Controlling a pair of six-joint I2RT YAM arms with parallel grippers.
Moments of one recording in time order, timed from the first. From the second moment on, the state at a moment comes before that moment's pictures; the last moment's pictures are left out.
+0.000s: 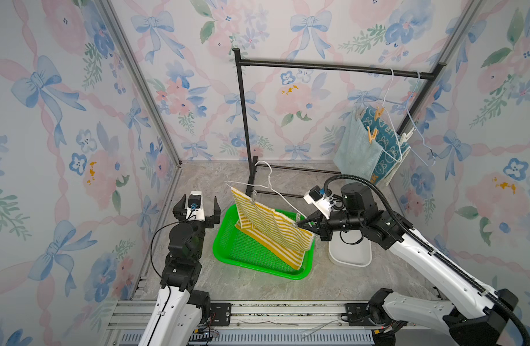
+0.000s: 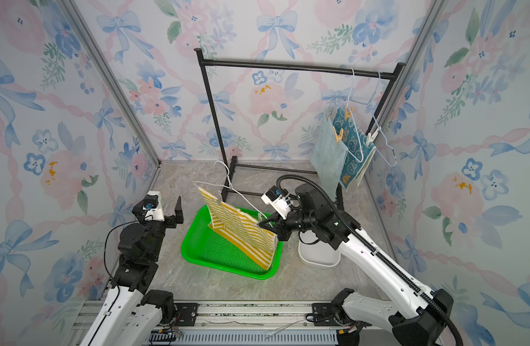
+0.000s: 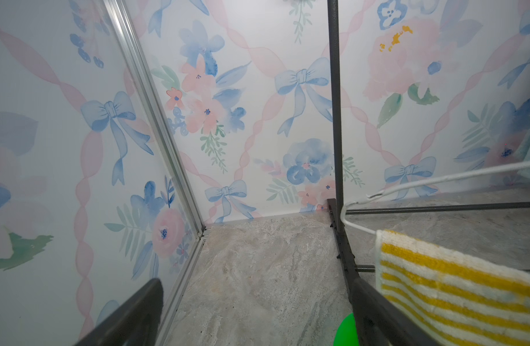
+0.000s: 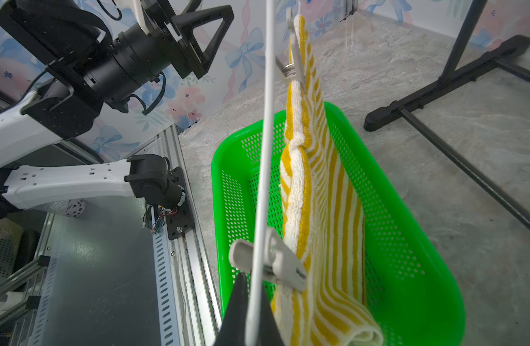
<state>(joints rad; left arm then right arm) -0.14 0.56 0.49 0.11 -0.20 0.19 0.66 1.14 1.12 -0.61 -0.61 0.00</state>
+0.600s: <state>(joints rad) -0.14 0.59 0.62 -0.04 0.17 0.34 0.66 1.14 0.94 -0.45 -0.61 -0.03</state>
